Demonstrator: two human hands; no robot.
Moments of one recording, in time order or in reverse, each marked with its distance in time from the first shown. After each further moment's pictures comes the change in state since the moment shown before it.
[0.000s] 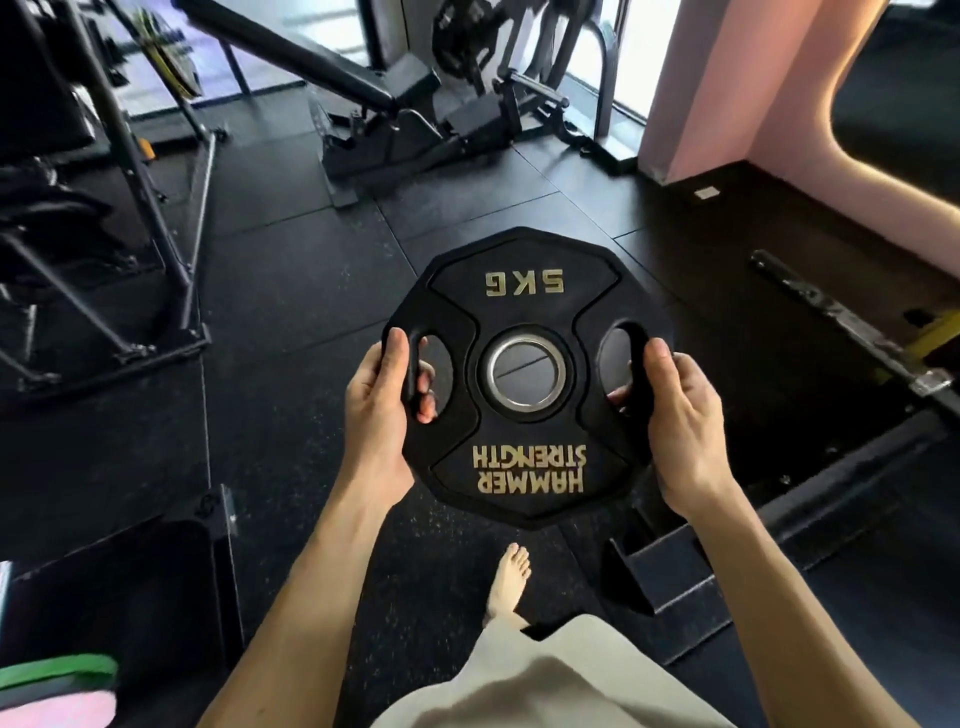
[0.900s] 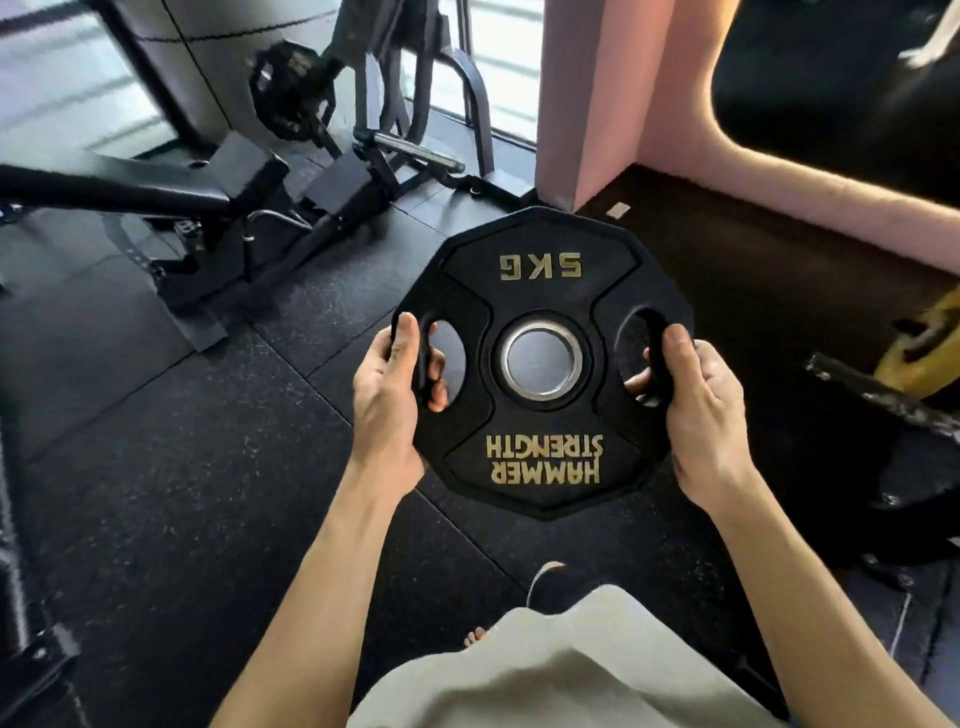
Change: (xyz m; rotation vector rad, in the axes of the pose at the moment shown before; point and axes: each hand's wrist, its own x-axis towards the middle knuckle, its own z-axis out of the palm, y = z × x) left_hand 0.634 0.096 0.149 0.078 -0.361 -0.104; right_hand 0.527 -0.053 0.222 0.018 0.413 -0.027
